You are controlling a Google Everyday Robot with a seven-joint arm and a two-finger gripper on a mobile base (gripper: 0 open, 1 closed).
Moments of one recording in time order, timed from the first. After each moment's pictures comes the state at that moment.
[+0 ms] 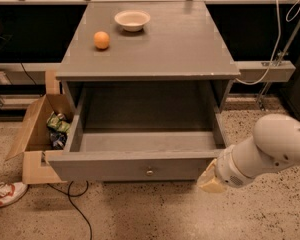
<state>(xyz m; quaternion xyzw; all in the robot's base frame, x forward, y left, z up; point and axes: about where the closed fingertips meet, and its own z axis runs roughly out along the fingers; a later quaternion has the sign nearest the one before) 0.414 -0.155 0.653 -0.55 0.80 0.17 0.18</state>
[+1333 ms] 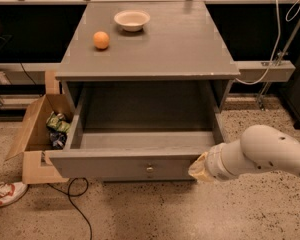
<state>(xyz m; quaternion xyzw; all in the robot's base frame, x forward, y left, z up) 0.467 -0.145 0.617 -0.57 0.78 0.12 0.25</state>
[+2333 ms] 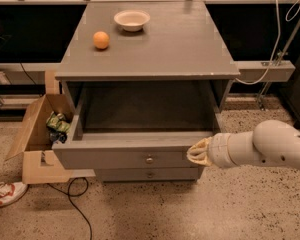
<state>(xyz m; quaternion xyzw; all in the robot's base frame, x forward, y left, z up) 0.507 -0.142 0.648 -0.65 0.65 0.08 0.37</state>
